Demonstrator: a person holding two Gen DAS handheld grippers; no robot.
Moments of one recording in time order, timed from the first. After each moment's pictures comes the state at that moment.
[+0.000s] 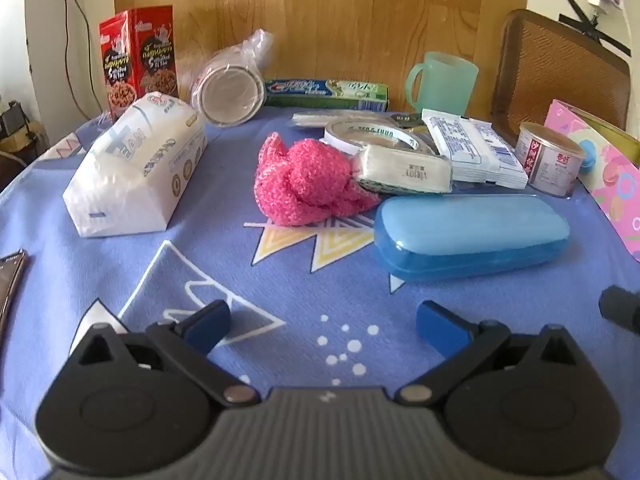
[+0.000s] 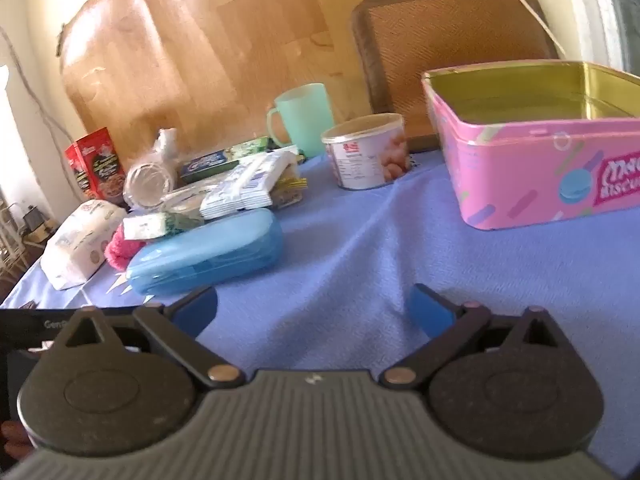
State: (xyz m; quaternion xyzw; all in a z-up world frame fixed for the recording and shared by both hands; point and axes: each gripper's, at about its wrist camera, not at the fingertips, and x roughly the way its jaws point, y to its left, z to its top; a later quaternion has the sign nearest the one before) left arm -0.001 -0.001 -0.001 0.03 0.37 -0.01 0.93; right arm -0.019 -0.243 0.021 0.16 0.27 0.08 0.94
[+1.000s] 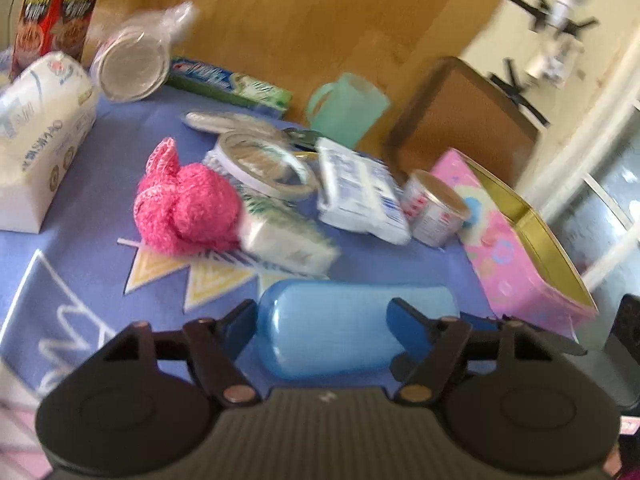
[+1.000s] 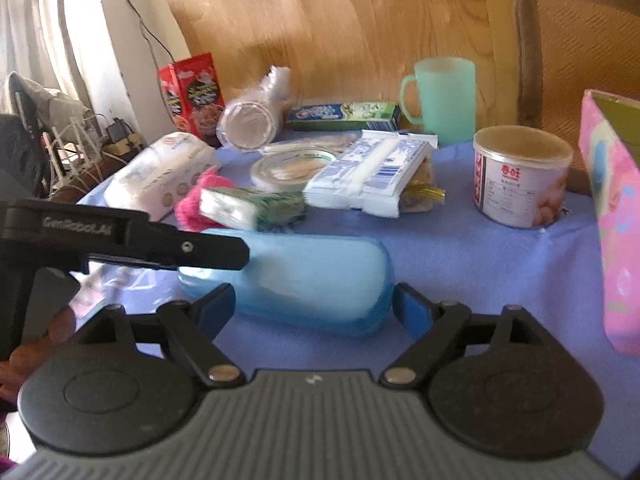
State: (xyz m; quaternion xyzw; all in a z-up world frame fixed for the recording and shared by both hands) left arm 0.021 0.019 0.023 -0.16 0.38 -0.22 0.89; right arm -0.002 -0.195 0.045 0.04 0.32 0.26 0.91
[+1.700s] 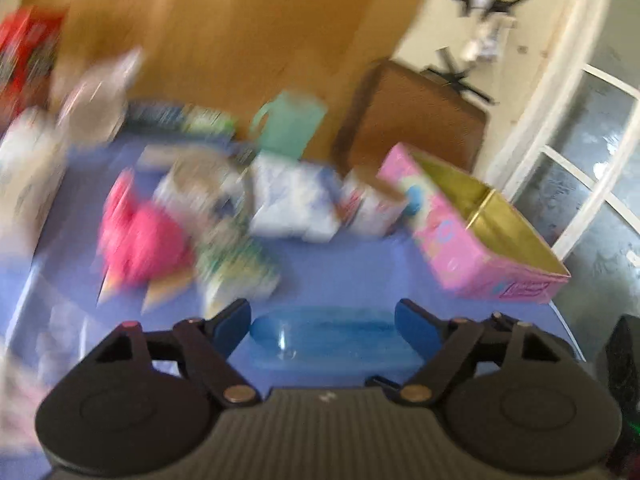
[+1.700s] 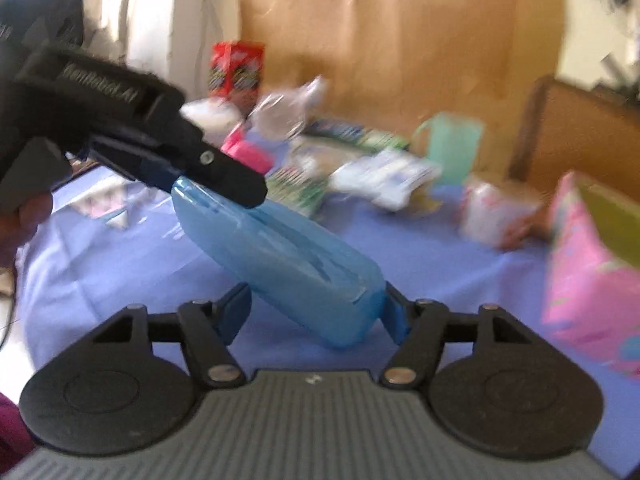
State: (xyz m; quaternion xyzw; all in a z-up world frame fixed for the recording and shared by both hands) left arm -0.011 -0.020 0.063 -0.09 0.33 -0.25 0.90; right arm -0.063 -0.201 0.041 -0.10 0.22 0.23 0.94
